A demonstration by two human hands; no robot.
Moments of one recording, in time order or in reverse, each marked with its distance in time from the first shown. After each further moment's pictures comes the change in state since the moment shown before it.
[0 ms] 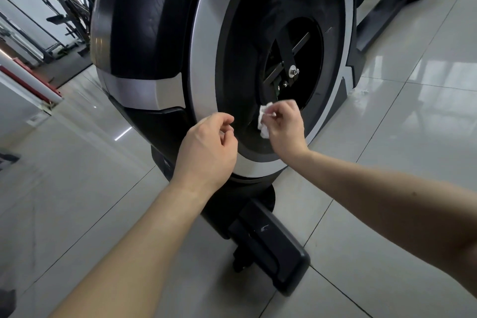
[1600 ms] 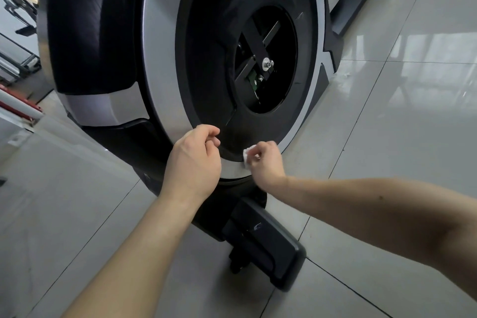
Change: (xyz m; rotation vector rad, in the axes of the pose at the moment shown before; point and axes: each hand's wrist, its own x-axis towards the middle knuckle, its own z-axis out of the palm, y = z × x) left_hand 0.006 -0.006 0.032 0.023 -0.085 -0.053; right_hand -0.056 0.048 0.020 -0.145 -0.190 0.348
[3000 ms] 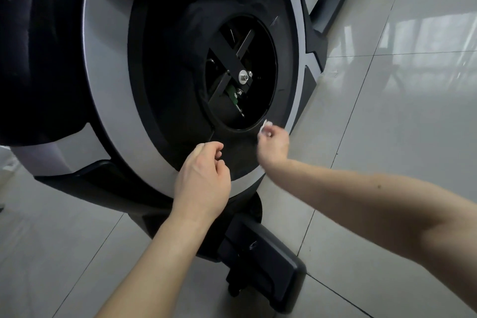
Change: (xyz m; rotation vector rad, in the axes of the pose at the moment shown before) left_hand 0.022 0.022 0.047 0.132 -0.097 0.044; right_hand 0.084 0.008 -0.030 0.375 0.285 0.304
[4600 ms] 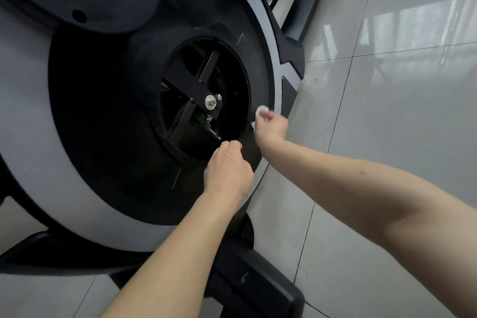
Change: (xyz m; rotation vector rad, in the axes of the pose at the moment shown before) left_hand 0.087 0.065 0.083 0.186 -0.265 -0.004; right_hand 0.107 -0.021 -0.032 0.187 0.067 0.037
